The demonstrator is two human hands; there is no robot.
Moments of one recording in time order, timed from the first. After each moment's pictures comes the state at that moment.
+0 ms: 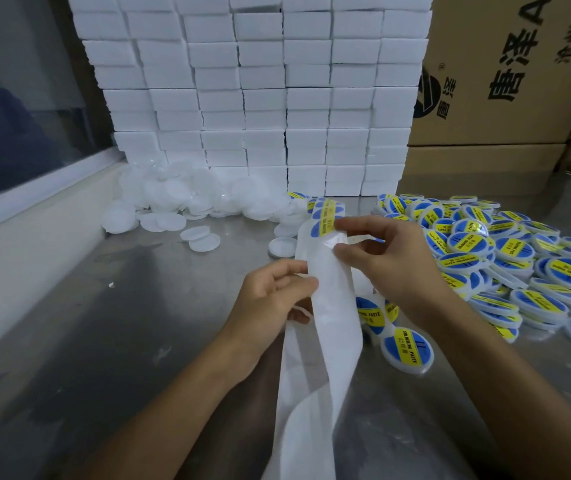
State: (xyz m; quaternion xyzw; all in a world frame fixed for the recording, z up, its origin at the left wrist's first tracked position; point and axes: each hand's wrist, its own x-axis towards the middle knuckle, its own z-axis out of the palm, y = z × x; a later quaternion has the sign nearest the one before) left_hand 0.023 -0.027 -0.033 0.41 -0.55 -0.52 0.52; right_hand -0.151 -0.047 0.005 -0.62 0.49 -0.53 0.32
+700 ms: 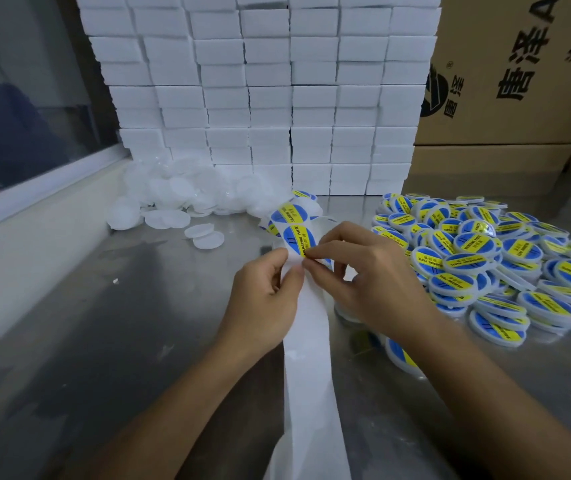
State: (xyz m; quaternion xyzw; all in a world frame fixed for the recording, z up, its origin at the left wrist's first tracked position) left_hand 0.026 -0.032 -0.032 0.45 -0.64 -0.28 0.55; right_hand -0.130 -0.041 -0.006 -0.82 0.35 -0.44 -0.06
